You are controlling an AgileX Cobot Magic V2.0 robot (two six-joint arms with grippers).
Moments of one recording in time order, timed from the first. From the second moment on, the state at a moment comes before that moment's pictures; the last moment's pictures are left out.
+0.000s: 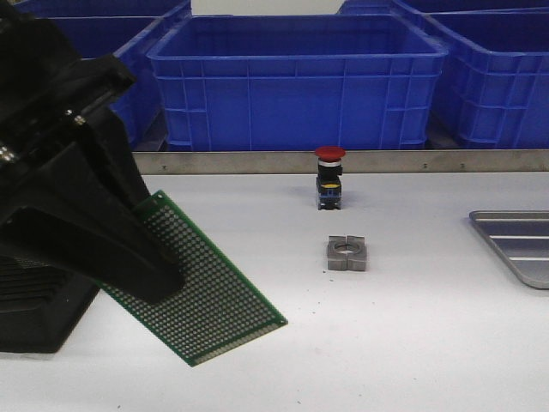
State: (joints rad) left arm -0.64 1.30 -0.80 -0.80 0.81 1.59; right arm -0.04 -0.01 0.03 -0.13 0.07 0.08
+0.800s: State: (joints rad) left arm -0.64 1.30 -0.80 -0.83 0.81 1.59; right arm -0.04 0.07 -0.34 -0.02 0.65 0.08
